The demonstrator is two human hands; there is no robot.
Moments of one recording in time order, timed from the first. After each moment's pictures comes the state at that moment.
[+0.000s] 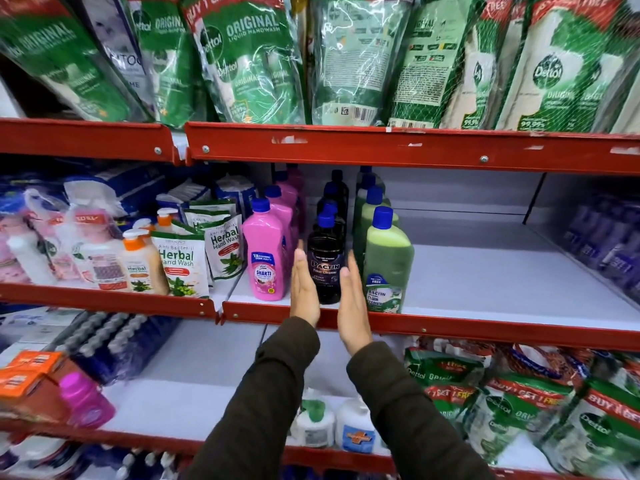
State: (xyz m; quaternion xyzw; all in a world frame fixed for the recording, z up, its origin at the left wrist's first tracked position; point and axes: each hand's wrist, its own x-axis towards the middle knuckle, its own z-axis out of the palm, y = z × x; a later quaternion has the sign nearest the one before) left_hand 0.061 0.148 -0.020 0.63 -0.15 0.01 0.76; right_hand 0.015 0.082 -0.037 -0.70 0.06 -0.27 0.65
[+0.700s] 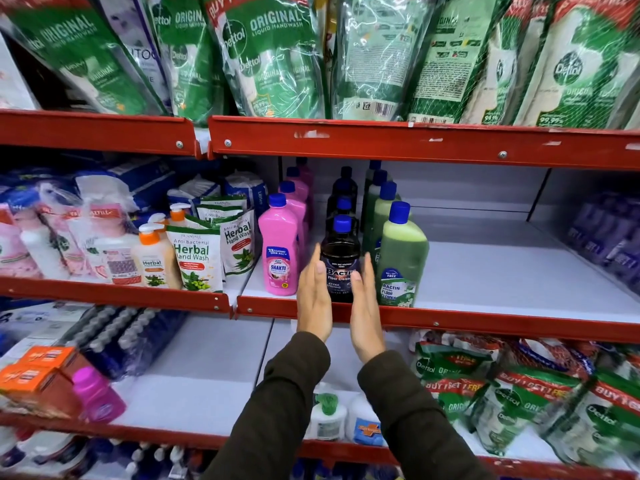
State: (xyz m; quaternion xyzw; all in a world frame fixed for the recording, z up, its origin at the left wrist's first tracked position) left_hand 0.037 0.175 -0.031 0.68 -0.20 0.07 0.71; right_hand 0.006 0.100 -0.049 -0.69 0.07 -0.31 0.65
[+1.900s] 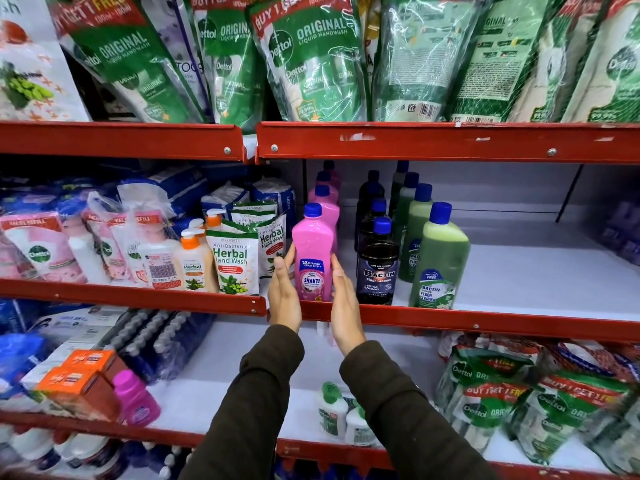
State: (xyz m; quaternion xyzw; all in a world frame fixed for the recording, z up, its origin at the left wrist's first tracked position) left_hand 0.090 0.271 -0.026 0.64 -0.13 0.04 0.76; right_hand 0.057 0.186 -0.046 -0.68 0.07 -0.24 0.69
